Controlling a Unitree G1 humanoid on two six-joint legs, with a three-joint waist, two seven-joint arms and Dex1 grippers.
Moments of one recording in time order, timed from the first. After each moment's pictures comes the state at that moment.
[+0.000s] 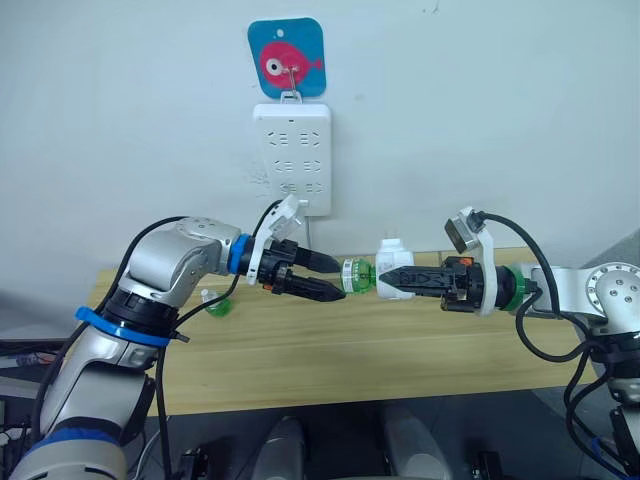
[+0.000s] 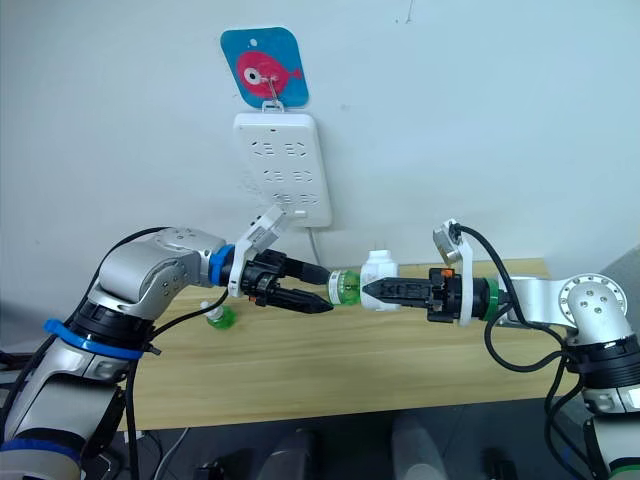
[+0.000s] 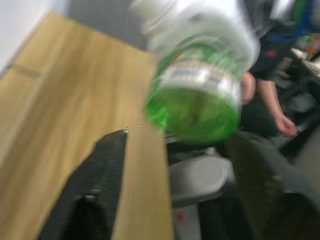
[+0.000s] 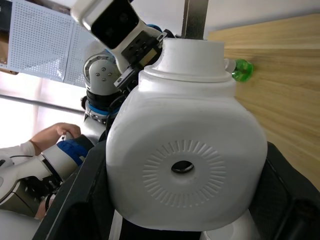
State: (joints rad) left arm -0.72 0.72 -0.29 0.06 -0.59 0.72 -1.33; right arm -0.52 -0.79 0.08 -0.04 1.93 1.24 0.18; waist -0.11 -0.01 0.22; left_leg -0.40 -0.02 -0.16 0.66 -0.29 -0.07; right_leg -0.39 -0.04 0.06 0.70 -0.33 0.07
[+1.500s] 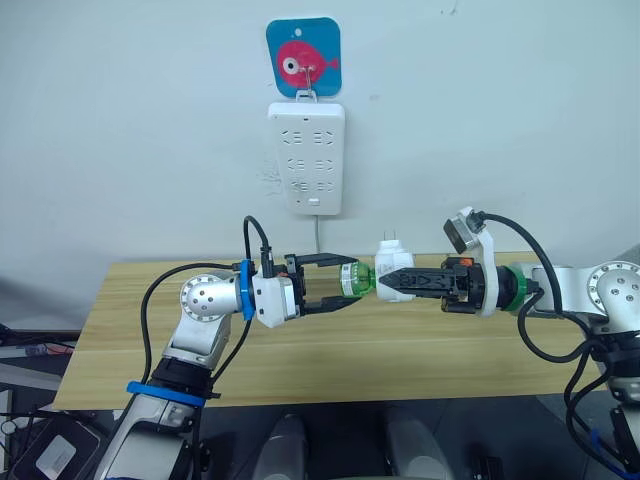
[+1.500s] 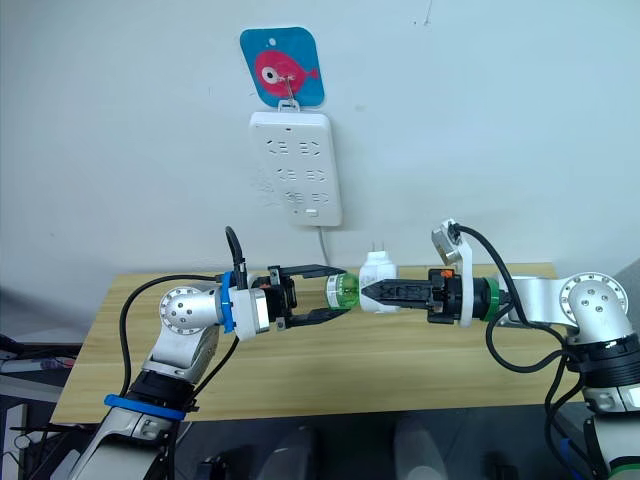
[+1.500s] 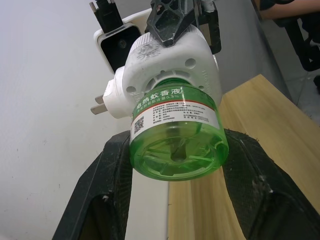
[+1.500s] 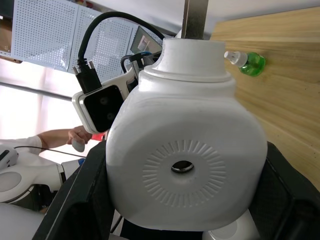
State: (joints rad) left arm -0.42 0.45 -0.17 0.15 -0.25 -0.63 -1.17; right arm -0.53 -0.79 0.08 -0.04 1.94 1.25 0.18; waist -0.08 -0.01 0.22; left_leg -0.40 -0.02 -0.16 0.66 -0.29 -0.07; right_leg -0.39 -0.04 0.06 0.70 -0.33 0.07
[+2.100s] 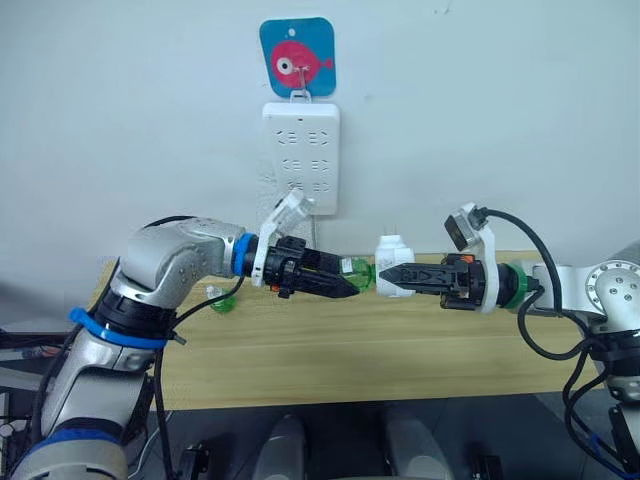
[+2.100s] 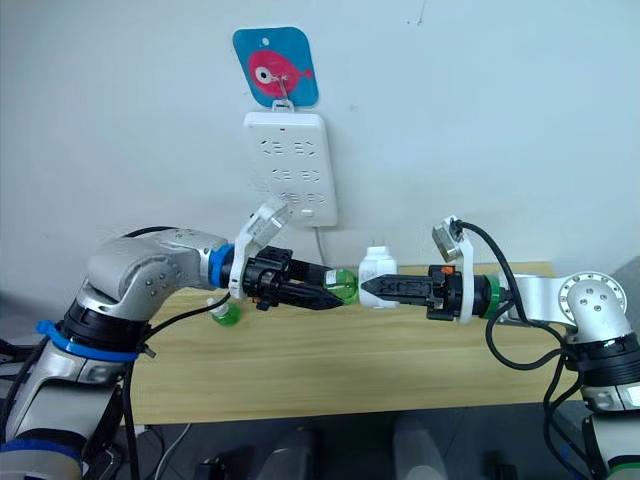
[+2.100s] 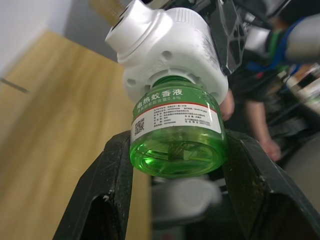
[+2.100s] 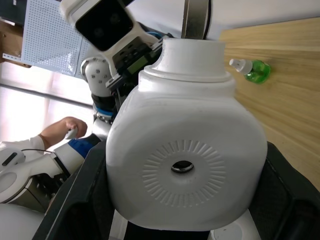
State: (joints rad) left arm -0.78 0.70 -0.24 -0.01 -0.85 1.07 -1.21; right arm -0.54 -0.78 0.08 -0.05 1.93 1.24 0.22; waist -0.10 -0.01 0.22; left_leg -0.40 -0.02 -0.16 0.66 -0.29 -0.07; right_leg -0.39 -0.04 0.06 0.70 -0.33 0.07
